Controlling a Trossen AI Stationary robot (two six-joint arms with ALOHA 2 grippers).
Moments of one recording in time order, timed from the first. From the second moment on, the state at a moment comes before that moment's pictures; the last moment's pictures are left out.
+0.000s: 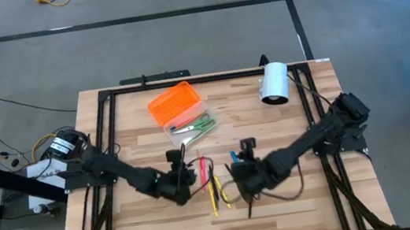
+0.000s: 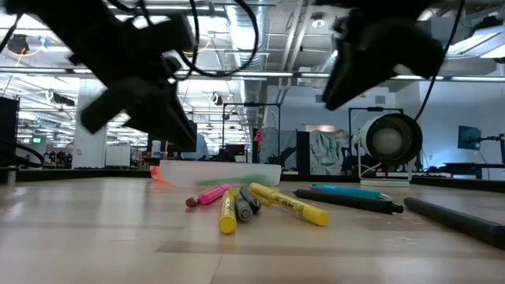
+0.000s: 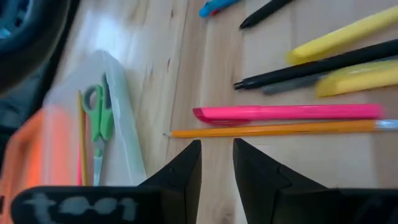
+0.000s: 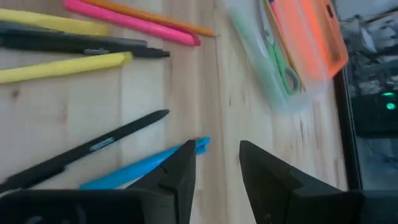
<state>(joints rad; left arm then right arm) -0.45 1.69 0.89 -0.26 -0.72 -0.20 0.49 1.78 1.26 -0.80 0.69 0.26</state>
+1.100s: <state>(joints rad) -0.20 1.82 0.88 -0.01 -0.28 0.02 0.84 1.78 1.04 -0.84 1.13 0.91</state>
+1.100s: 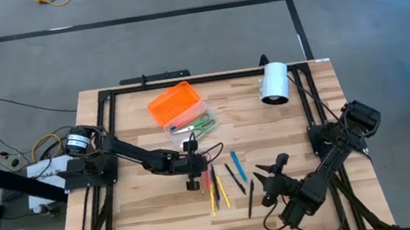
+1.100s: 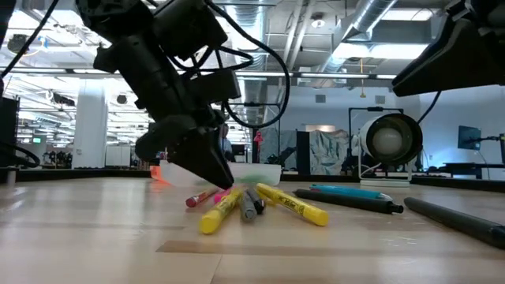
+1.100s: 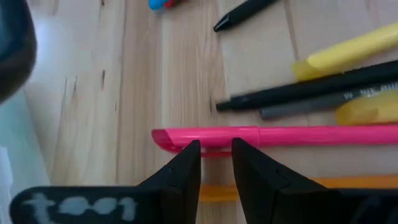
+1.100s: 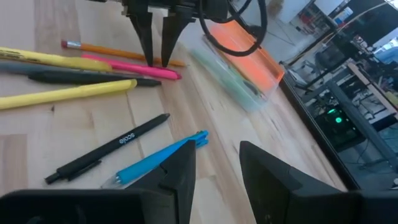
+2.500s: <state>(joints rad) -0.93 1.44 0.85 -0.58 -0.34 -0.76 0.78 1.78 0.99 -0.82 1.14 0.94</state>
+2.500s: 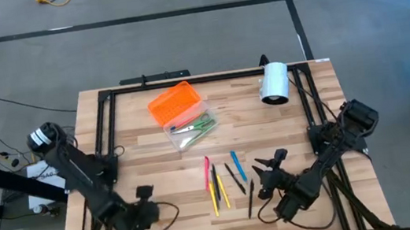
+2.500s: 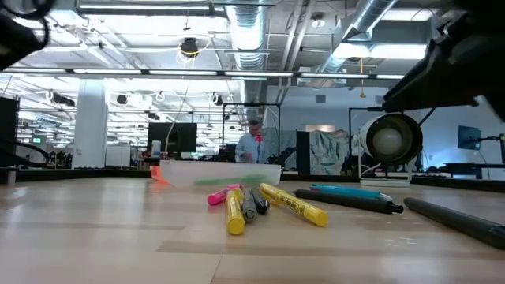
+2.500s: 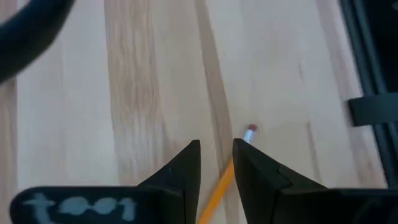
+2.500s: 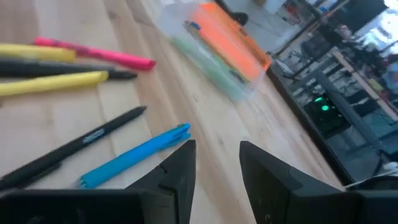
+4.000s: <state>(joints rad) -0.96 1.72 0.84 -0.55 -0.18 -0.87 0.66 1.78 0.99 -0.37 1.10 0.49</state>
